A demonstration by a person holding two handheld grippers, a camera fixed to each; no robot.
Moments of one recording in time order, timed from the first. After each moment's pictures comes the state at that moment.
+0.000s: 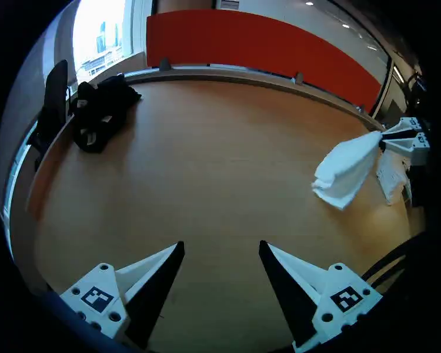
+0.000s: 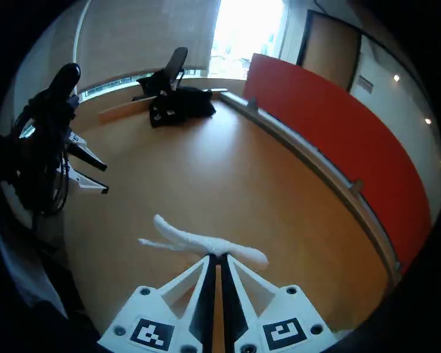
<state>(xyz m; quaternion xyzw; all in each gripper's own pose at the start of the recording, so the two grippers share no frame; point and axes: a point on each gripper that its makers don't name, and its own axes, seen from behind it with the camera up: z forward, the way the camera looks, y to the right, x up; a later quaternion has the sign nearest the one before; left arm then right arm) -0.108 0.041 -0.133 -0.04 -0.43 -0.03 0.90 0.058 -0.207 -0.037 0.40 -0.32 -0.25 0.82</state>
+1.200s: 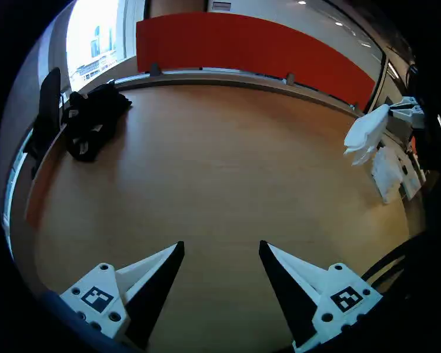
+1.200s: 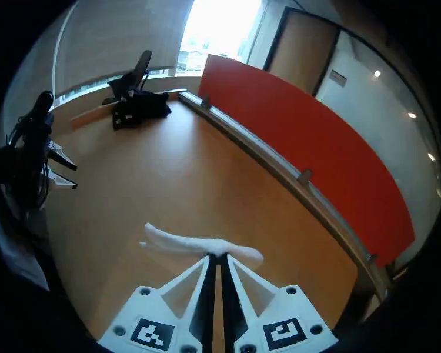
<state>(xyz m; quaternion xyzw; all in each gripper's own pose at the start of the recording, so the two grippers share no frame) -0.100 0.062 -0.125 -0.06 -0.43 -0.02 0.90 0.118 -0.069 0.030 0.33 -0.33 -0.26 0.85</state>
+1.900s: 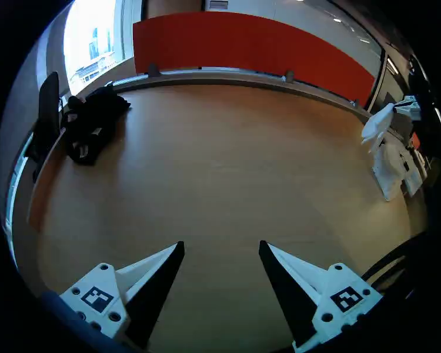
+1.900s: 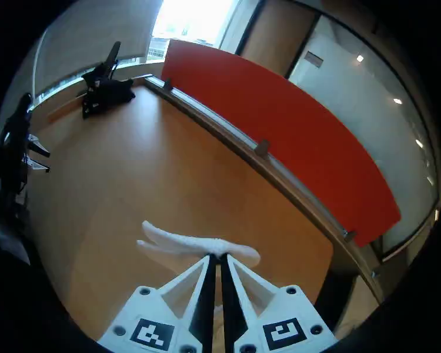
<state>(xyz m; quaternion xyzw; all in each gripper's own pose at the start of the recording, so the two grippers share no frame) -0.098 0.064 -0.123 -0.06 -0.43 -0.01 0.90 0.129 0.054 0.071 0.25 -0.36 -0.28 0.85</state>
